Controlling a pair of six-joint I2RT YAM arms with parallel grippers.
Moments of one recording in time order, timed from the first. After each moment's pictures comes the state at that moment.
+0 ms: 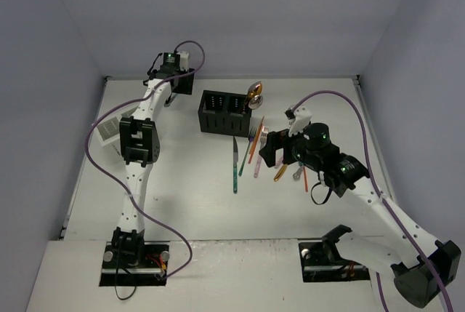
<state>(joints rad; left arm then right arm) -0.15 2.56 2.45 -0.66 0.03 0.01 0.55 0.96 0.85 -0.38 -0.07 0.24</state>
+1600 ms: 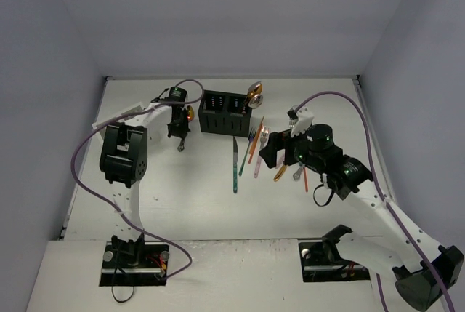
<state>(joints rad) -0.21 2.13 1.62 -0.60 -0.03 -0.28 0.56 0.94 0.85 -0.38 -0.10 0.26</state>
